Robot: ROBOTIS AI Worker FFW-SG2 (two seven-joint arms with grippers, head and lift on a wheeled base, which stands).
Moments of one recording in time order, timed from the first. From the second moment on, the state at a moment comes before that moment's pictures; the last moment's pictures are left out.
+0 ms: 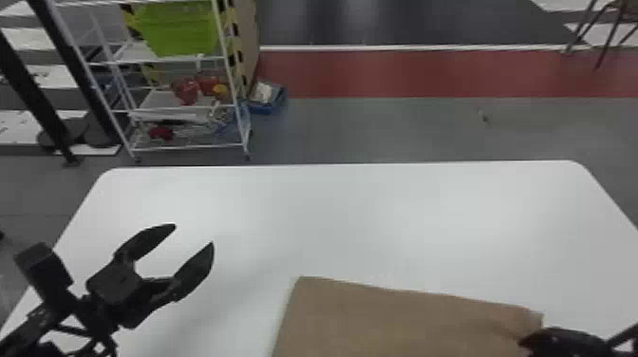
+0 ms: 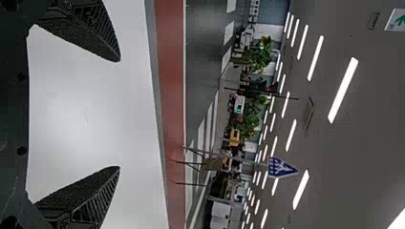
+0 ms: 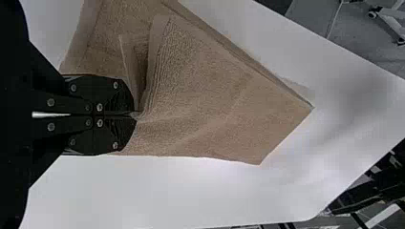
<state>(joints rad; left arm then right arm) 0.36 0.00 0.39 -1.92 0.15 0.21 -0.86 0.58 -0.35 -0.46 -2.21 0.53 -0.52 1.36</state>
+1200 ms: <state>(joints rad) 0.35 0.00 0.39 -1.92 0.15 0.21 -0.87 0.65 -0.36 -0.53 -2.13 0.55 -0.57 1.36</state>
